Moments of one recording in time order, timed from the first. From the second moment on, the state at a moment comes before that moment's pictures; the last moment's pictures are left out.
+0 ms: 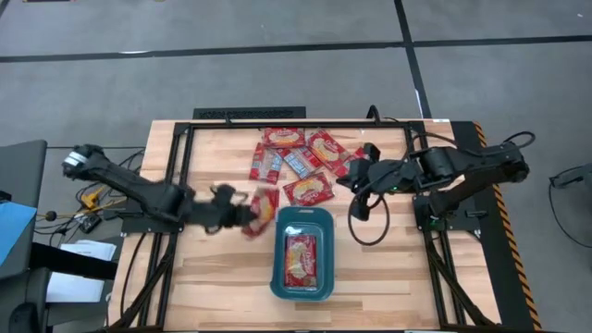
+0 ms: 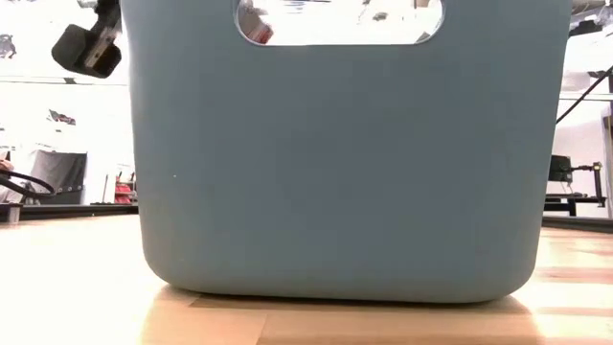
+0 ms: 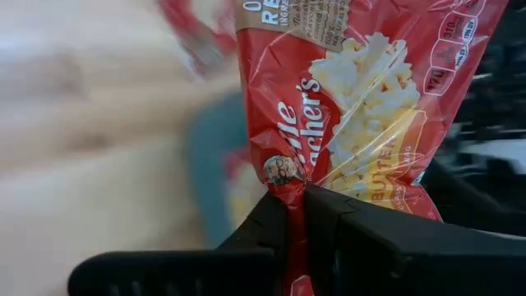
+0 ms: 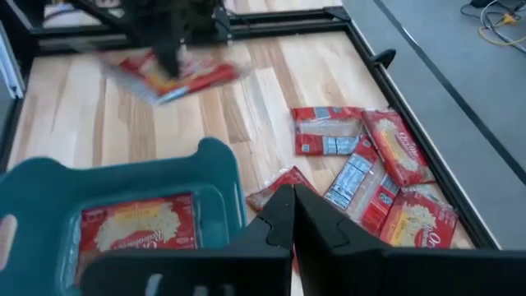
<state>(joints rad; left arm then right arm) -0.43 1.12 0.79 -0.26 -0.52 -1.62 0.23 1.30 1.50 -0.89 0.43 0.27</state>
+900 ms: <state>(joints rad) -0.50 1.83 1.38 -0.48 -0.47 -1.82 0.37 1.30 1.50 -0.94 0.50 0.32</state>
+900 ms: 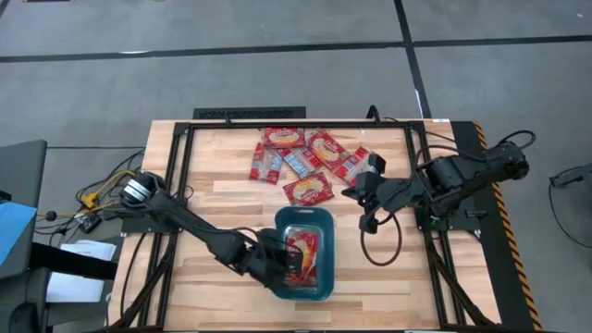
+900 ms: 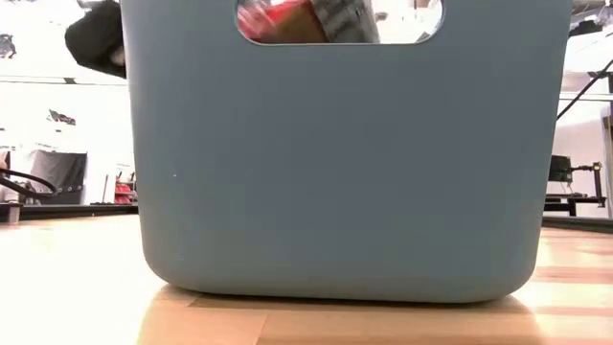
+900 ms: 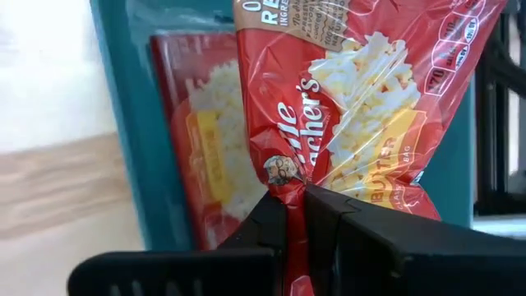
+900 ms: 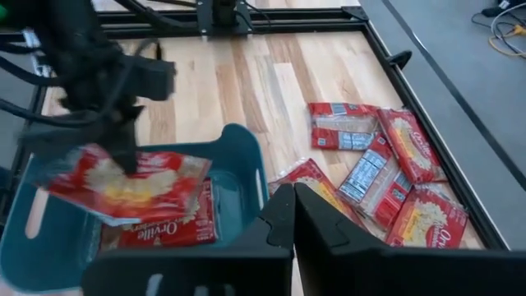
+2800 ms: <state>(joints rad) 0.09 1.32 1.27 -0.87 -0.42 -0.82 0.03 1.30 1.11 -0.79 0.43 0.48</state>
